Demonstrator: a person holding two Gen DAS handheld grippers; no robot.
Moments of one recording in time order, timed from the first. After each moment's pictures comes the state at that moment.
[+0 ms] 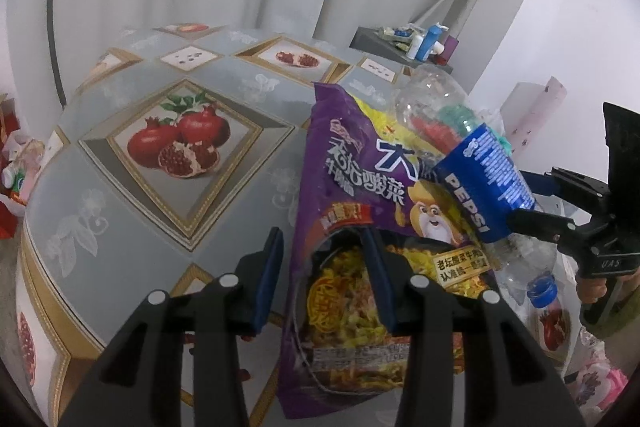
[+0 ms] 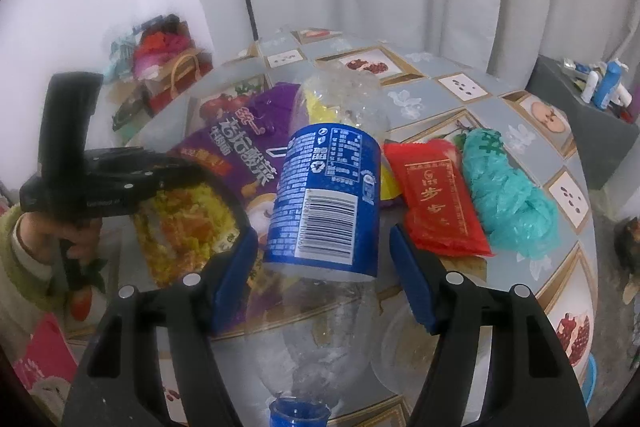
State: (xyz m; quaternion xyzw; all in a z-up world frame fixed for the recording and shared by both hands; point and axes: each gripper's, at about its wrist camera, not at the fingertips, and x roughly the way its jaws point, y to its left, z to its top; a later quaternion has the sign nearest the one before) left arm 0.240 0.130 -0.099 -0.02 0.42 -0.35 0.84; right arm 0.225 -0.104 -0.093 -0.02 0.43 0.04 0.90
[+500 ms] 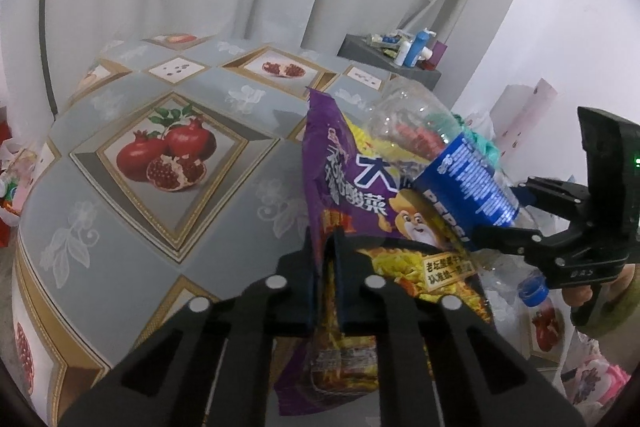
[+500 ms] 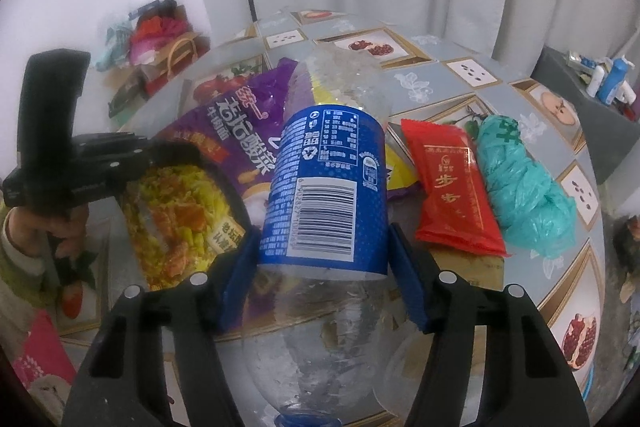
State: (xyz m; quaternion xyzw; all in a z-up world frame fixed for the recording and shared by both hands) left arm 0.237 0.128 -0.092 -0.02 0.40 -0.37 0.84; right arm 0.232 -0.103 -0.103 -0.01 0.45 0.04 0.89
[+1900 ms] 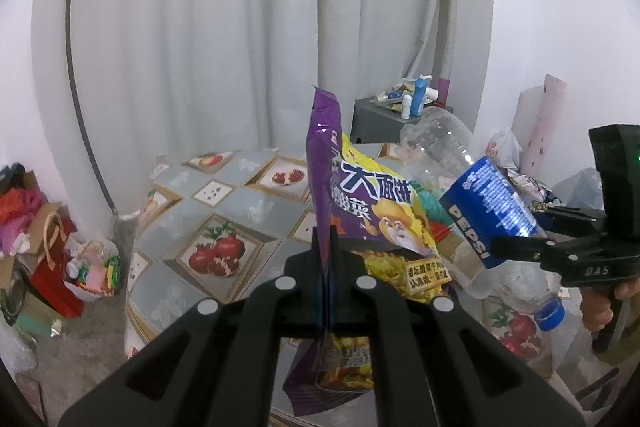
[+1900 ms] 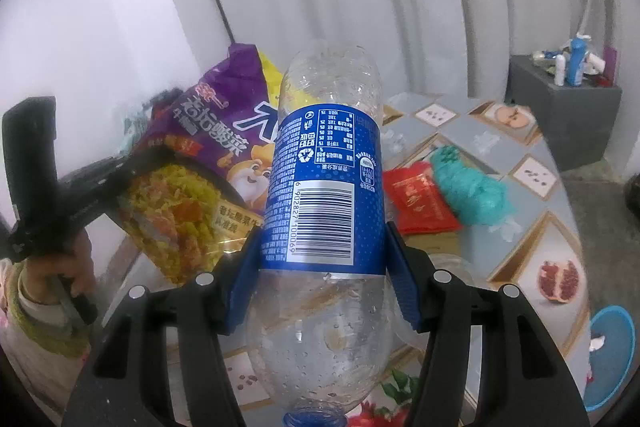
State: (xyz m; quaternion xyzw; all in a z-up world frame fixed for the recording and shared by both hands) left arm 0.144 0.119 0.037 0.07 0.26 -0.31 0.91; right arm 0.144 -0.117 -0.023 0.09 0.33 0.03 0.94
